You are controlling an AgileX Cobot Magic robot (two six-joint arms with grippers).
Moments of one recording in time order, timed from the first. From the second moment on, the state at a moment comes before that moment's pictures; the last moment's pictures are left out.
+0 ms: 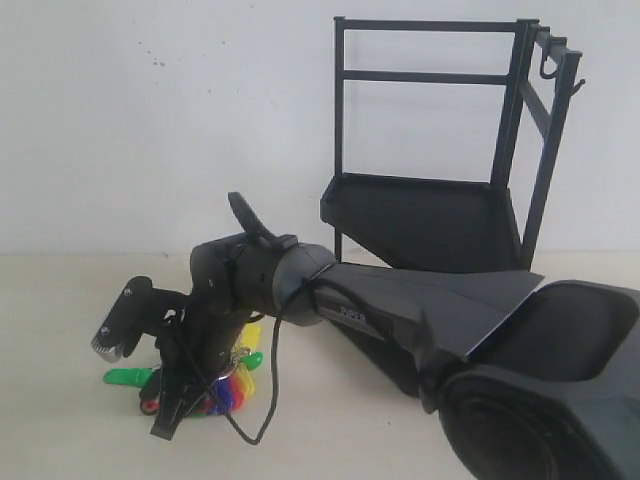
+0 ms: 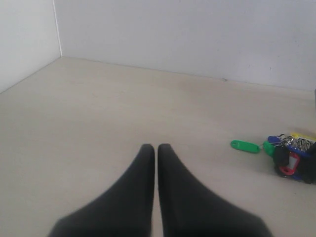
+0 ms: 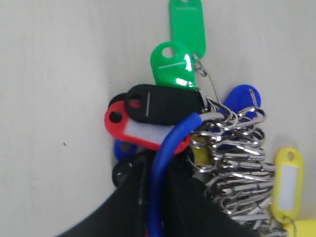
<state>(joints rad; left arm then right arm) -0.02 0.00 0.00 0.31 0.29 -0.39 0.83 2.51 -2.15 0.14 0.77 -0.74</state>
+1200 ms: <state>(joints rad) -0.02 0.00 0.00 0.31 0.29 -0.39 0.91 1.84 -2.12 0.12 1.23 -0.40</state>
